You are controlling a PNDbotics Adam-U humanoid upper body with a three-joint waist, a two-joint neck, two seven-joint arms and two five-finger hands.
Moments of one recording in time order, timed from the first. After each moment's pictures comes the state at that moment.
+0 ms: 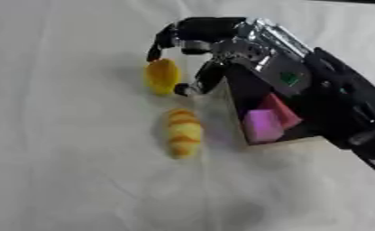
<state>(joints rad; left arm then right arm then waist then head) -0.33 0.52 0.03 -1.99 0.19 -0.24 0.38 -1.00 -0.59 0.51 -1.47 0.58 -0.18 0.54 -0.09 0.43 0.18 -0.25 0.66</state>
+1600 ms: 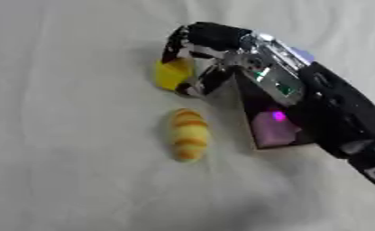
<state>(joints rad) -0.35 0.49 0.03 -1.99 0.19 -0.23 0.37 -0.96 -0.59 0.46 -1.38 0.68 -0.23 0.31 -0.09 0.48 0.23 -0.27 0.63</state>
